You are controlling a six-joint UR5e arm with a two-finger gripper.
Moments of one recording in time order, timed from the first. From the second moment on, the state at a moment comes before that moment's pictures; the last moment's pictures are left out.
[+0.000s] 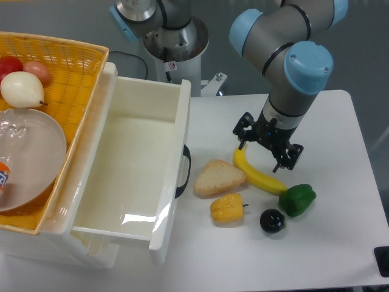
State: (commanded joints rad) arm 2.68 -1.90 -1.43 -1.40 1.40 1.26
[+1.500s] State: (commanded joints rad) arm 2.54 -2.03 -1.49 -1.19 1.44 1.66
